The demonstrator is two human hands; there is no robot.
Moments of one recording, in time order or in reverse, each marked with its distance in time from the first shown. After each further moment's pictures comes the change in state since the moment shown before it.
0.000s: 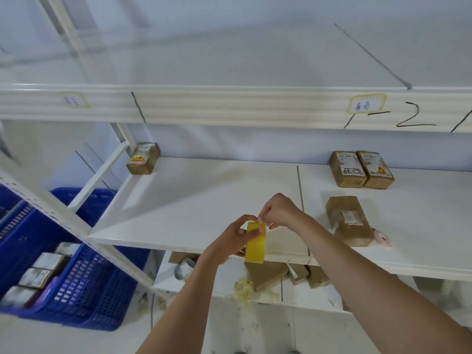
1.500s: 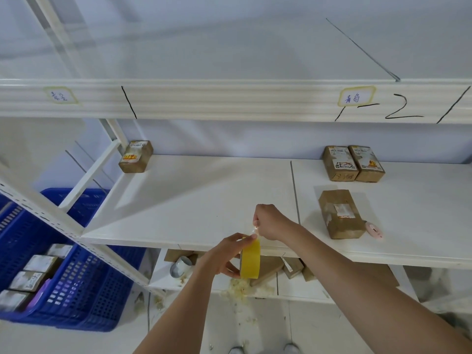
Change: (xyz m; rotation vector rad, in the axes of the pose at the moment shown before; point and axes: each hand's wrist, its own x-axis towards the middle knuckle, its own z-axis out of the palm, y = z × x) left_hand -0.008 -0.025 0.010 -0.078 -0.058 -0.425; right_hand -0.007 0.015 0.037 -0.383 -0.025 -0.196
